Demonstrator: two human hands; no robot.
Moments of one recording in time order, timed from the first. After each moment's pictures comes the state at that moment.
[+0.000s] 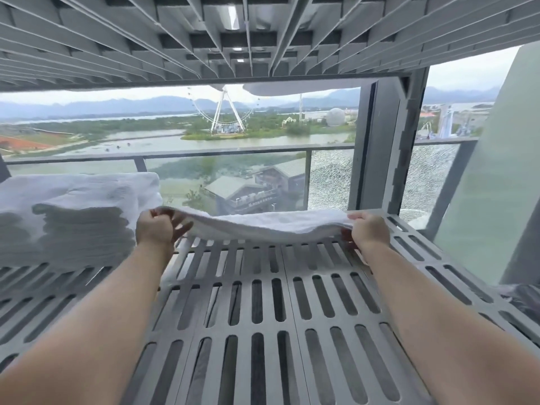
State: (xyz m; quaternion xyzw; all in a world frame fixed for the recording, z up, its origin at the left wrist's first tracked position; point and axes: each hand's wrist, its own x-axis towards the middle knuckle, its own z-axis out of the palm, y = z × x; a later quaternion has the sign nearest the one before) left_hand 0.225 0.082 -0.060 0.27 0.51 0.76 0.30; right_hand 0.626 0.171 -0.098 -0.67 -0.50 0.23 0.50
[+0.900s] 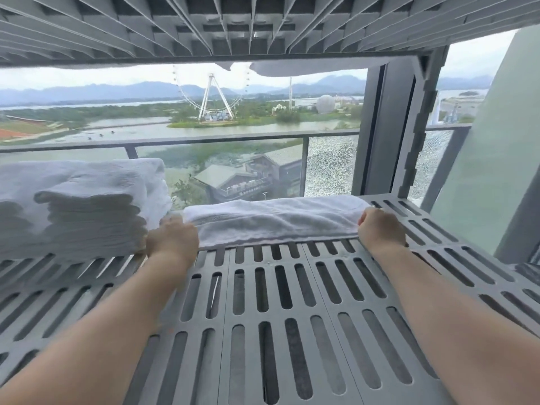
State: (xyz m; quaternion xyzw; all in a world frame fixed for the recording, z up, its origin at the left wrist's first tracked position) left_hand 0.222 0.048 -0.081 0.55 0.81 -0.05 -0.18; right_hand 0.603 0.140 -0.108 -0.73 -0.62 -0.02 0.28
